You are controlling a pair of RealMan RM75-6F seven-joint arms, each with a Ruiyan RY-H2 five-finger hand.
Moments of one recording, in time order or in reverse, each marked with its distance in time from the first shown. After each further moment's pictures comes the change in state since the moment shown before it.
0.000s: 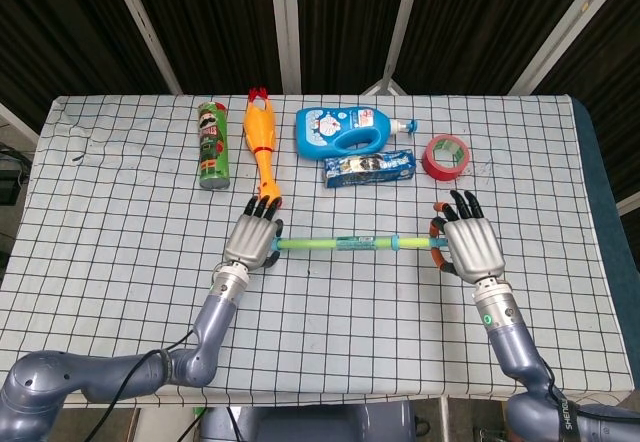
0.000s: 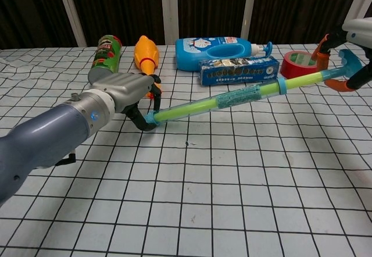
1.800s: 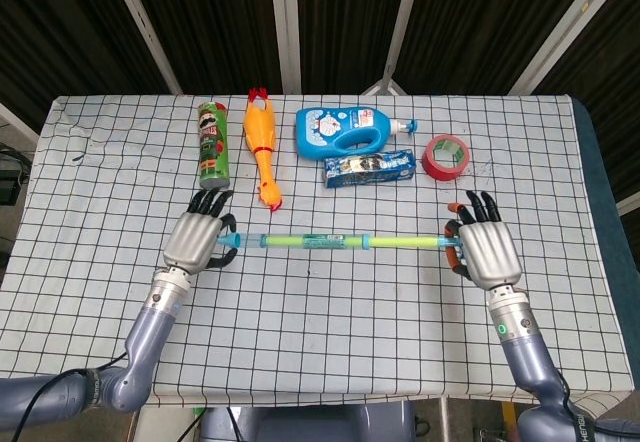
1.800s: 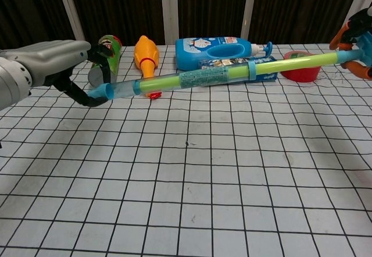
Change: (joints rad) left arm 0.187 0.360 0.070 -0.391 0.123 0.135 -0.121; right arm -0.047 0.071 -0.014 -0.086 -0.020 0.076 -0.023
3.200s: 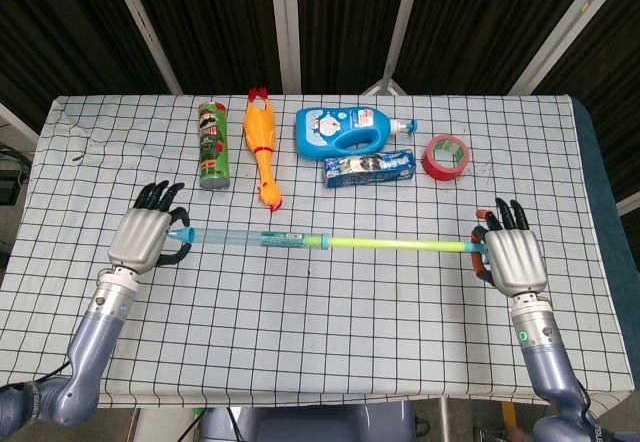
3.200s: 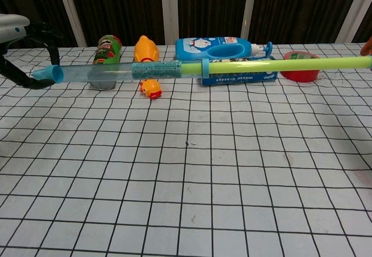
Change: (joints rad) left arm 0.091 0.230 0.026 -0.128 0.041 0.019 -0.080; right arm -0.057 0.034 -0.022 0.020 0.011 0.019 0.009
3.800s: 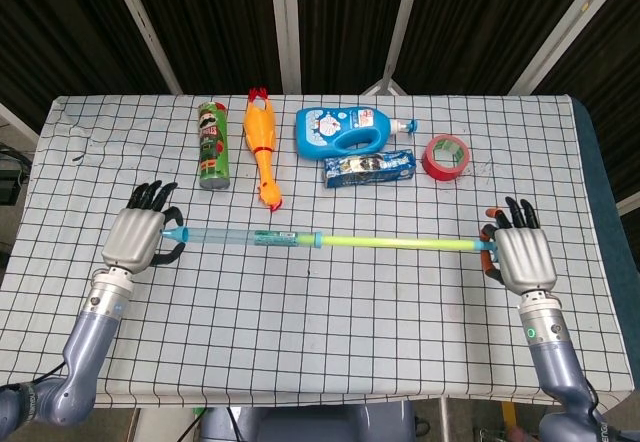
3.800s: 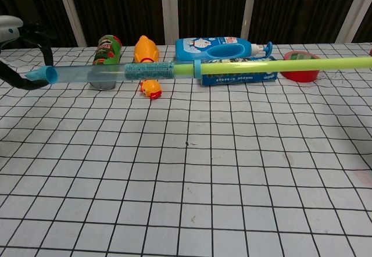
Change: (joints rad) left arm 0.010 0.005 0.004 0.012 -0.001 -0.002 -0.008; right arm -0.008 0.015 0.005 0.031 0.010 -0.018 0.025
